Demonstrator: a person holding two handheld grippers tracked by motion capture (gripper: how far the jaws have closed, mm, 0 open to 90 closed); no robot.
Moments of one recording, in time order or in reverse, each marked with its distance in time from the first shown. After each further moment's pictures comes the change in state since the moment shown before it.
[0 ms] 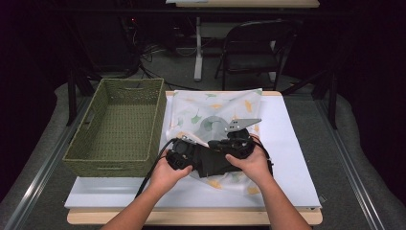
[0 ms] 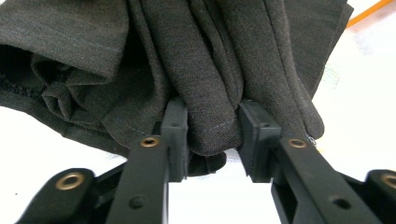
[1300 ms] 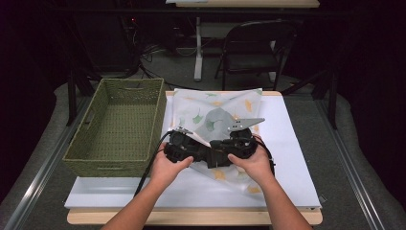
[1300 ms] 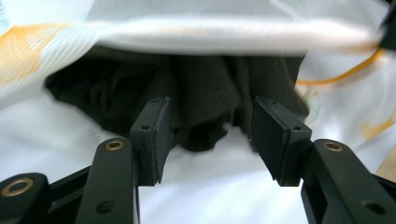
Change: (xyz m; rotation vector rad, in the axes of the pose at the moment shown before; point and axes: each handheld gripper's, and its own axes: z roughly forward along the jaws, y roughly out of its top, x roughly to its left) left arm 0.006 0.012 -0.018 -0.117 -0.020 -0.087; right arm -0.004 -0.002 -0.005 -0.009 0.010 0.018
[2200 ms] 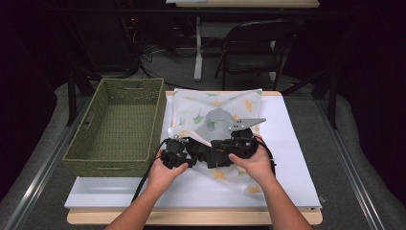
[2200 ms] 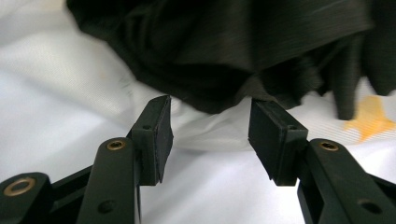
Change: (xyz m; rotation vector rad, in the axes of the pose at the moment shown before) left arm 0.020 -0.024 0.026 0.065 0.055 -0.001; right arm -0.002 -0.002 -0.001 -0.004 -0.006 0.006
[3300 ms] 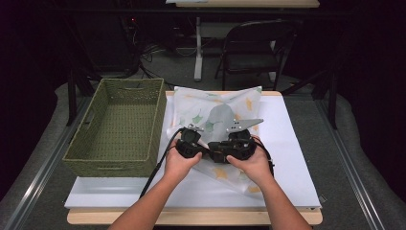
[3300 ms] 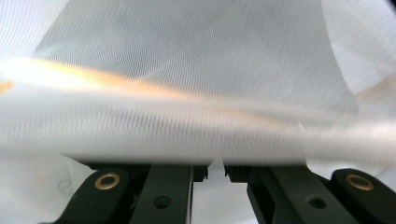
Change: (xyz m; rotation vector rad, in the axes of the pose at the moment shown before) left arm -0.029 0.045 0.006 -0.103 -0.075 0.023; right arm 0.008 0.002 0.002 0.003 0.030 -0.014
